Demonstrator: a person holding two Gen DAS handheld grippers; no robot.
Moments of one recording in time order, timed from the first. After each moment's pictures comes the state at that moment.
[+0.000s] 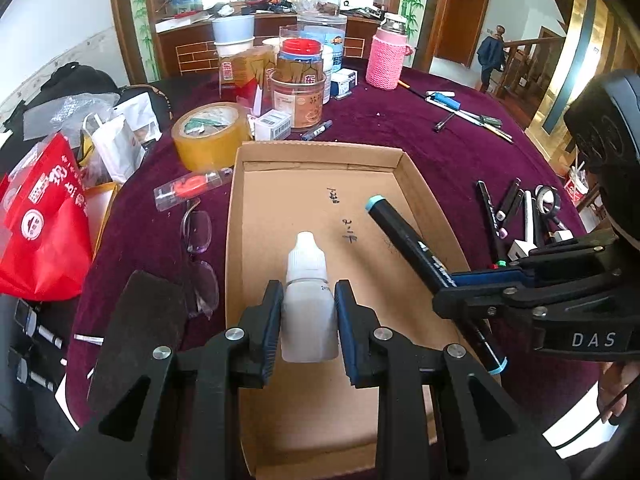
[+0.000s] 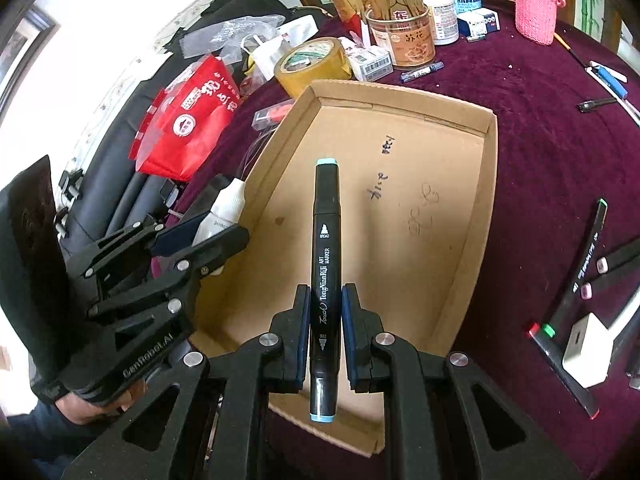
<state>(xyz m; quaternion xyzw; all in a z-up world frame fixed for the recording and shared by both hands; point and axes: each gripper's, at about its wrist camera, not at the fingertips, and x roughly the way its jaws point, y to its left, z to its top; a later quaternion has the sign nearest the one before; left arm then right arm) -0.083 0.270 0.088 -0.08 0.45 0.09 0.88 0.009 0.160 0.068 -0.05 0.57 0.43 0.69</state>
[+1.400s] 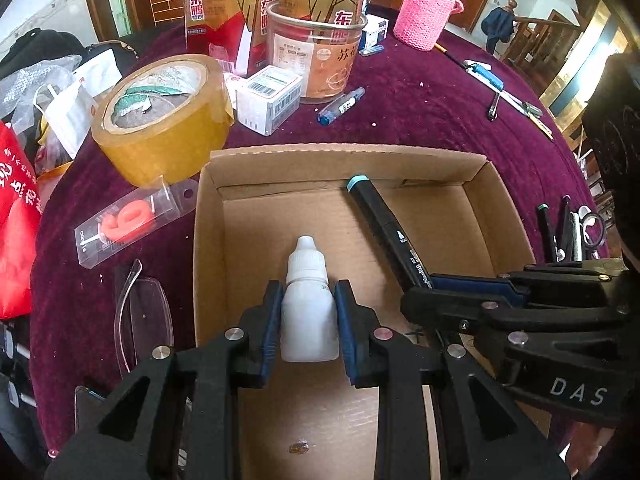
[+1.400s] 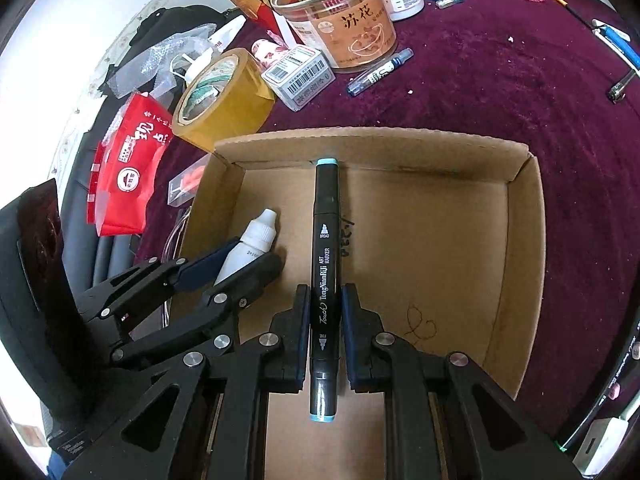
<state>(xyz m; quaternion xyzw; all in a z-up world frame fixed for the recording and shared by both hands) 0.035 0.327 0.020 -0.11 0.54 0.05 0.83 0.101 0.214 0.017 -0.01 0.63 0.36 0.69</state>
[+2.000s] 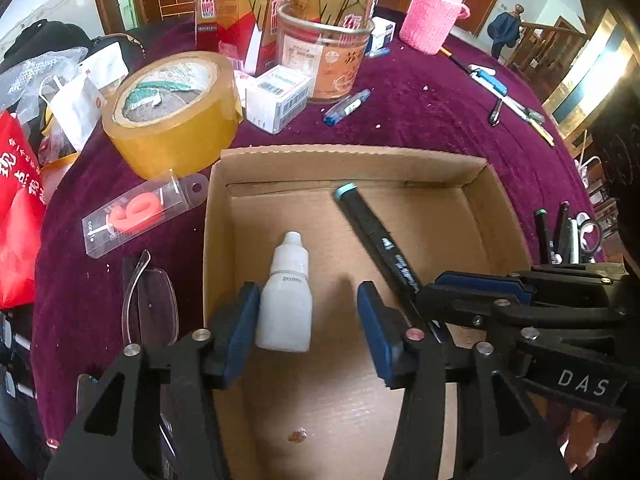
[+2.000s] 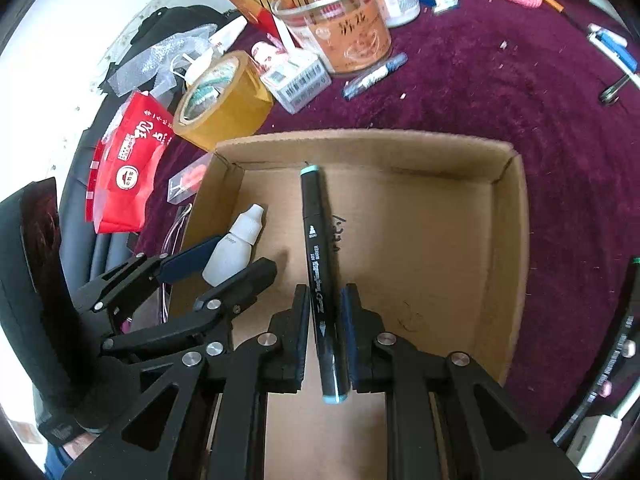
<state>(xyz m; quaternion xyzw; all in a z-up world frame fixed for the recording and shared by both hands) 0.031 0.330 0.028 -0.12 0.54 0.06 0.83 0.096 0.201 0.033 -0.02 0.62 0.36 0.70</state>
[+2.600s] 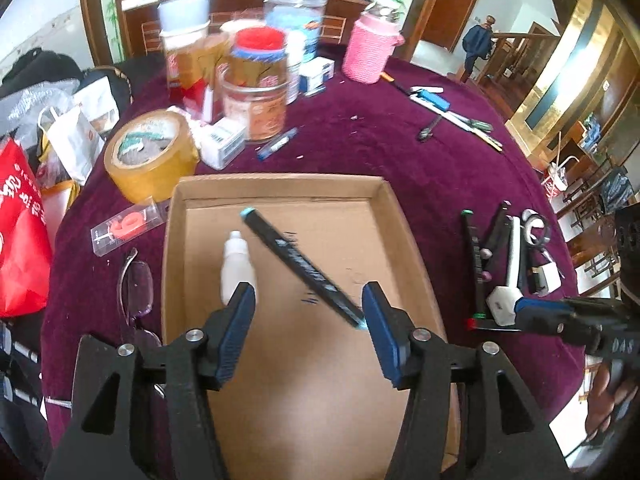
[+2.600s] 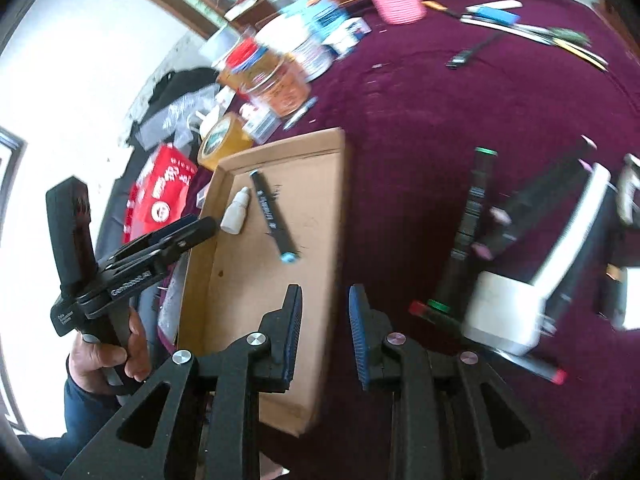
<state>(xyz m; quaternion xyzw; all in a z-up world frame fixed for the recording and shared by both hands) -0.002 0.264 0.096 -0.11 0.50 0.03 0.86 0.070 0.004 0.069 0.11 0.58 0.36 0.72</state>
